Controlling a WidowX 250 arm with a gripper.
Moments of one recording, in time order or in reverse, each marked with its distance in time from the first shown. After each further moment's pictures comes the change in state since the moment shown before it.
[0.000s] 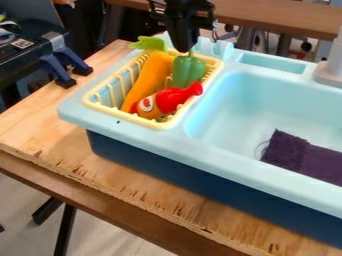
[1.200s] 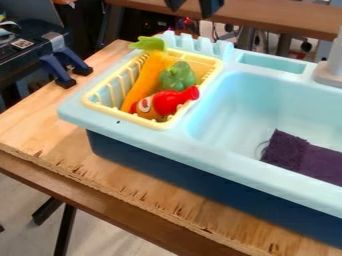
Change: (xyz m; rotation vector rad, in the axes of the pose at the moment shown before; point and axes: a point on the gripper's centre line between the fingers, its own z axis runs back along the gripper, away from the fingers) arm -0.015 -0.034 0.069 -0.064 -0.102 -0.092
